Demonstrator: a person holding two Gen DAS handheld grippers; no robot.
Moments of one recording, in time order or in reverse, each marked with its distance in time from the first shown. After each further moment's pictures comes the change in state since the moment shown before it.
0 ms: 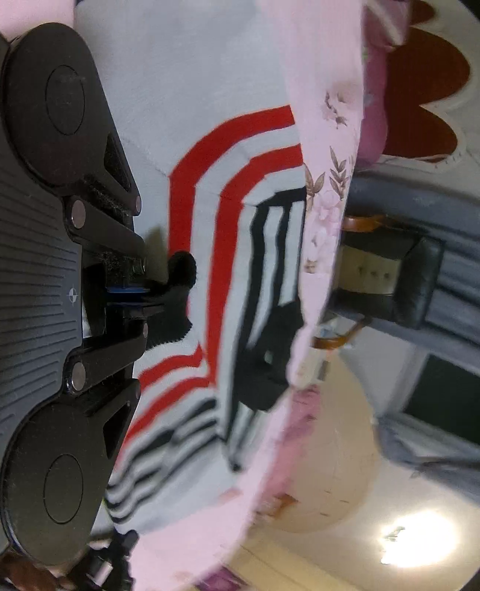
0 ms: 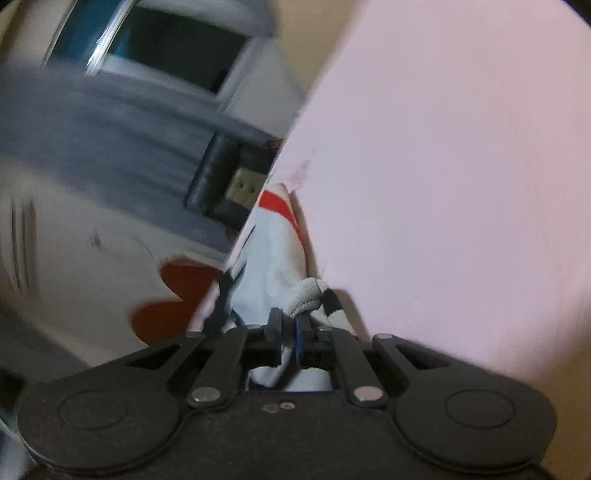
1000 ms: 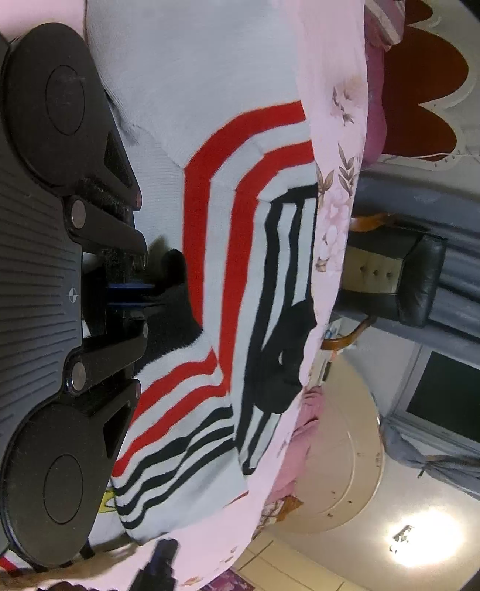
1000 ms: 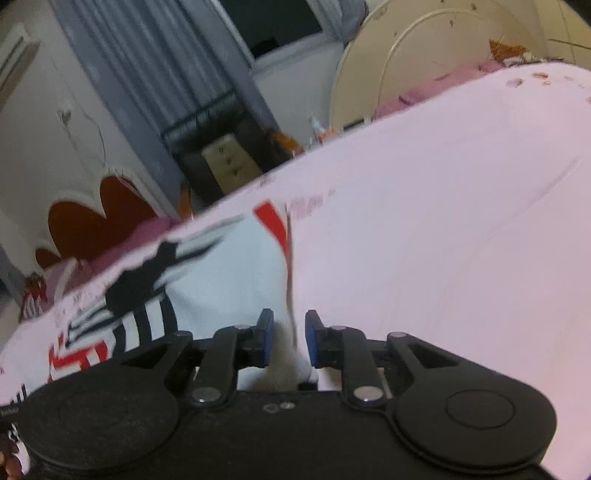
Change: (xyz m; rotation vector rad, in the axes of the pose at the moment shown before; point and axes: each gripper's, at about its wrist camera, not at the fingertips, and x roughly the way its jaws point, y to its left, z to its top) left arm 0.002 0.001 -0.009 -0.005 -0.027 -0.011; right arm 0.011 0.054 0.029 -0.457 -0.002 -0.223
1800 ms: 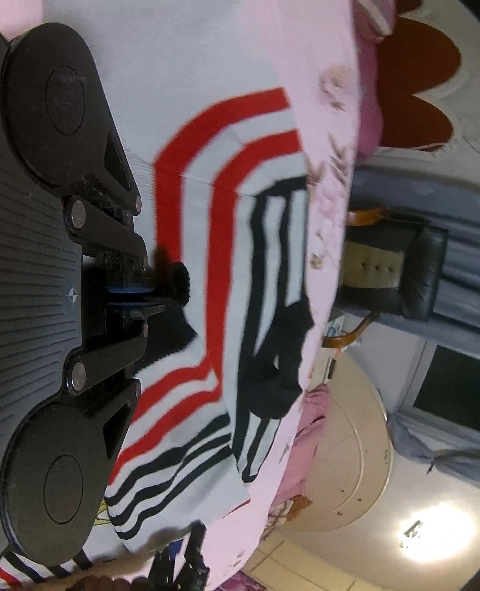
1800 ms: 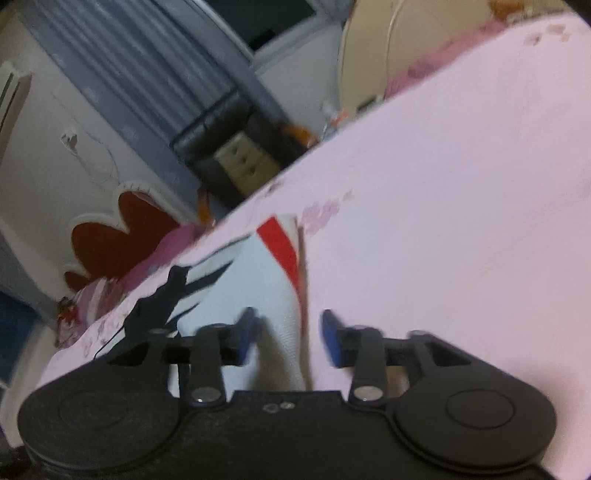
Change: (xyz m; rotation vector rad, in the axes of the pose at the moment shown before) left arm 0.016 0.002 0.012 0.021 0.001 0.000; right arm 0.060 -0.016 0.028 0.117 0.096 0.136
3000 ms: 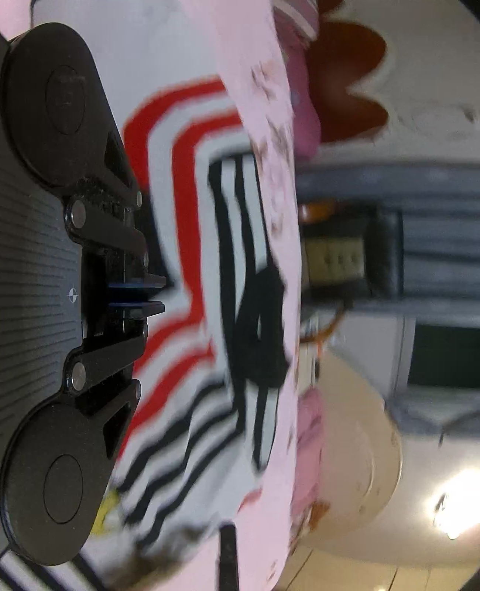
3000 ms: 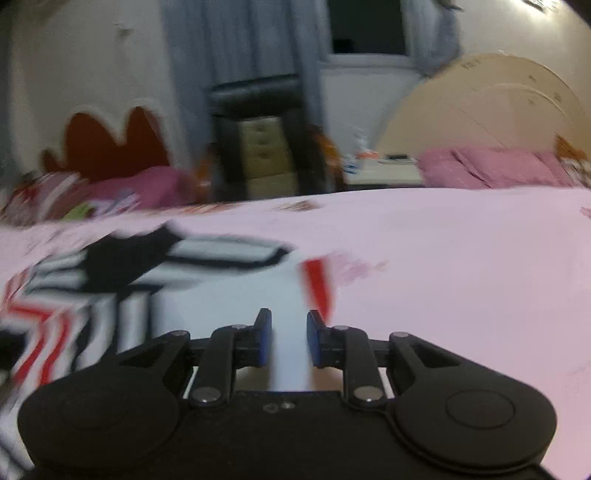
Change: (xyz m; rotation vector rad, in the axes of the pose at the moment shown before) left arm -0.005 -0.075 -0.012 0.216 -0.103 0.108; right arm -0.008 0.071 -0.010 -0.535 -0.007 -0.184
